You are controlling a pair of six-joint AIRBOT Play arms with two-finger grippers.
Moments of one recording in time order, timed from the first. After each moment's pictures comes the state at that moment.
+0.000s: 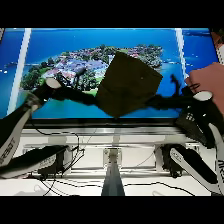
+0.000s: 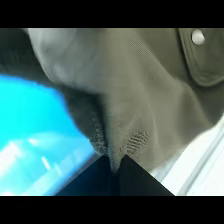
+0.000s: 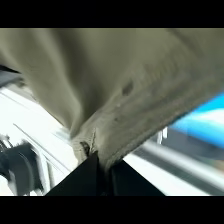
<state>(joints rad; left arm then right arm) -0.23 -1.27 0.83 0.66 -1.07 -0.88 -0.17 -0.98 0.60 -0.55 1.26 1.11</state>
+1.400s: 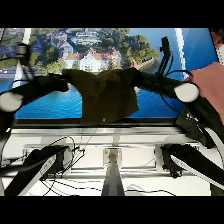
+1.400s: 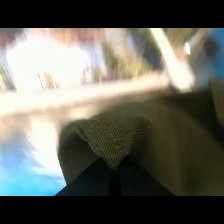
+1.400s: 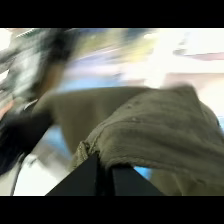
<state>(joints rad) -0.15 -0.79 0.76 1.01 -0.75 -1.24 0.45 -0.97 0.88 -0.67 0.52 1.56</state>
